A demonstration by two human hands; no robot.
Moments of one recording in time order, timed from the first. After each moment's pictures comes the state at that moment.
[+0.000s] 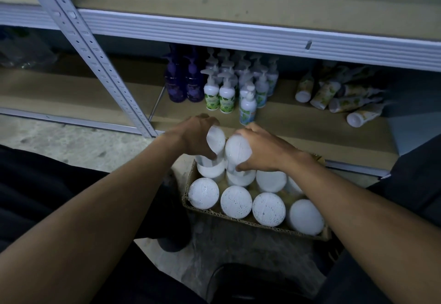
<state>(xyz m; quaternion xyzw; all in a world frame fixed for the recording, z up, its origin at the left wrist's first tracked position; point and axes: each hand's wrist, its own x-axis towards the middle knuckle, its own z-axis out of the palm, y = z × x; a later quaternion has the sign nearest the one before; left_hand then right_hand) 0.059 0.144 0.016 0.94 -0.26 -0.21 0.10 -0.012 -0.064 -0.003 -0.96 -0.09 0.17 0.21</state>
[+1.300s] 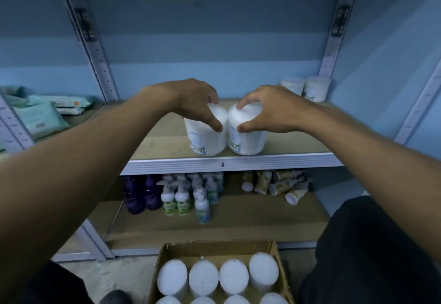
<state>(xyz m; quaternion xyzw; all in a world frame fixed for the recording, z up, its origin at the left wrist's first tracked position) 0.094 -0.001 0.343 0.93 -0.38 -0.01 0.00 -0.006 -0.194 0.311 -0.99 -0.01 -0.13 0.11</state>
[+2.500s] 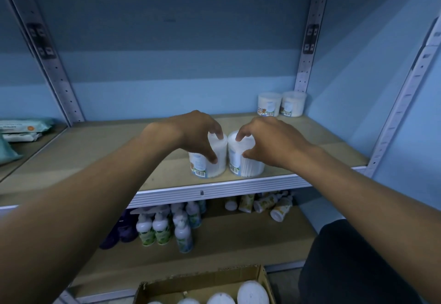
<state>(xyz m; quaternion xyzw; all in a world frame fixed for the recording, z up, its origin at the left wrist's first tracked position) 0.116 -0.059 0.312 0.90 -0.44 -0.02 0.01 -0.005 -0.225 0.285 -0.99 0.08 -0.14 0.02</state>
